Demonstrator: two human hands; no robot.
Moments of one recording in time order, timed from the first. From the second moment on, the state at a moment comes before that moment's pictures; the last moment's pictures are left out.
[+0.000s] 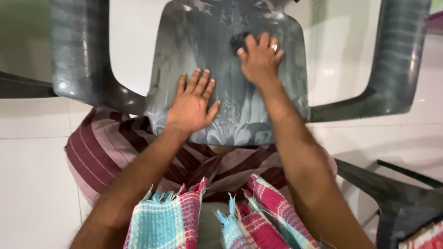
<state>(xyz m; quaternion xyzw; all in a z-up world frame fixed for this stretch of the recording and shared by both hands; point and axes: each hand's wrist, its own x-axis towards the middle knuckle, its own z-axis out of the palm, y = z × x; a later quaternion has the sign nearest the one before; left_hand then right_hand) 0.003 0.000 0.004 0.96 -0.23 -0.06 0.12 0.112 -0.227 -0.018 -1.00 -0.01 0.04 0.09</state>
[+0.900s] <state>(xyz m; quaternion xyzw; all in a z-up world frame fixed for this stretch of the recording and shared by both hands) 0.003 0.003 -0.002 0.96 -0.23 -0.03 0.16 0.199 -0.231 -0.071 -0.97 -0.14 -0.20 0.00</state>
